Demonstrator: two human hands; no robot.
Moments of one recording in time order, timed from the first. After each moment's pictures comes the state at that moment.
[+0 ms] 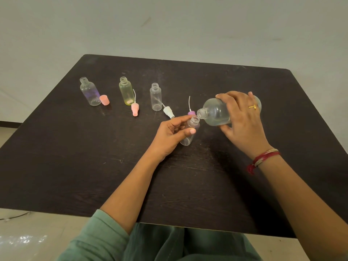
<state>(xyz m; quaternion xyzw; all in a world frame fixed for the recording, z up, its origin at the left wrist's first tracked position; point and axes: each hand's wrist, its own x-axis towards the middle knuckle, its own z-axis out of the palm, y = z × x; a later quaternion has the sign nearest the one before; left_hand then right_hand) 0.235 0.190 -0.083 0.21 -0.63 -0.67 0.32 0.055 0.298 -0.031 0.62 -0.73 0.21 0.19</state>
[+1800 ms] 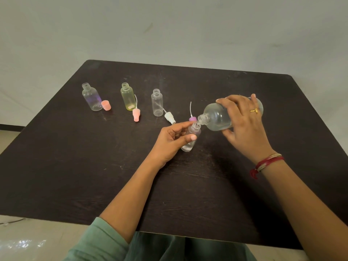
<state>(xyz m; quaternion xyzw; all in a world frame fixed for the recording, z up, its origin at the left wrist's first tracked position) 0.237 0.187 -0.085 0.22 -0.62 -0.68 0.31 0.052 0.295 -0.028 0.63 -0.72 0.22 0.20</state>
